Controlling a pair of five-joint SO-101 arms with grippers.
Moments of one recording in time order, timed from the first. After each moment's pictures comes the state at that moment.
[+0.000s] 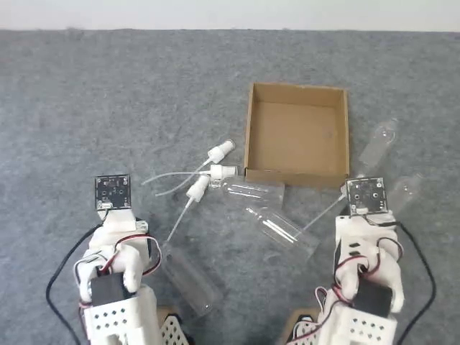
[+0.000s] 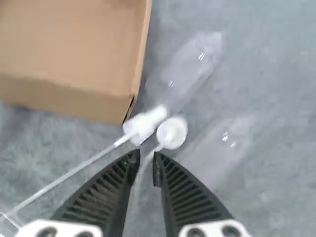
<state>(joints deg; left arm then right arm) -18.5 -98.9 97.2 66.2 -2.5 12.3 -103.2 87.9 58.7 21.3</state>
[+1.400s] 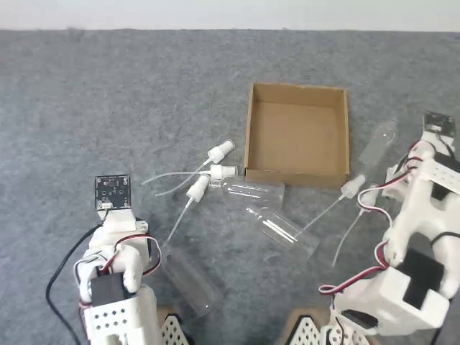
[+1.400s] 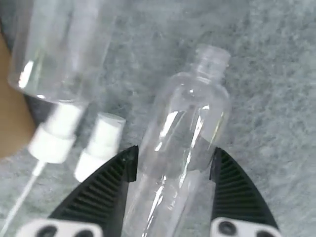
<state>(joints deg) -18.5 -98.9 97.2 66.2 -2.5 28.3 2.3 25.4 58.5 13.4</state>
